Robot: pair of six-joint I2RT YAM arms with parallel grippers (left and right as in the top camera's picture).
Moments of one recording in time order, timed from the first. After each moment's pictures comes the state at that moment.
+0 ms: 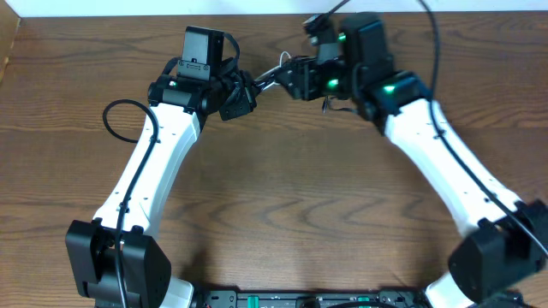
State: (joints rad) left arm -0.22 1.66 1.45 -0.70 0.31 -2.09; right arm 0.47 1.76 1.55 -0.40 -0.50 0.41
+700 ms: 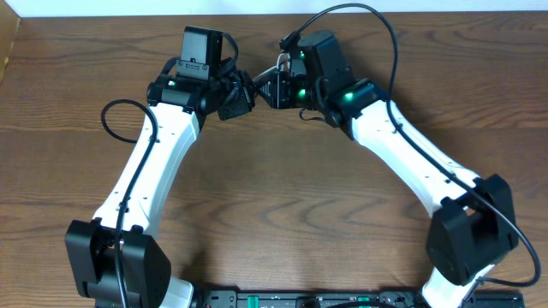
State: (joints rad) left arm -0.22 1.66 1.45 -0.70 0.29 -2.08; right arm 0.56 1.88 1.55 -0.35 -0.39 0.58
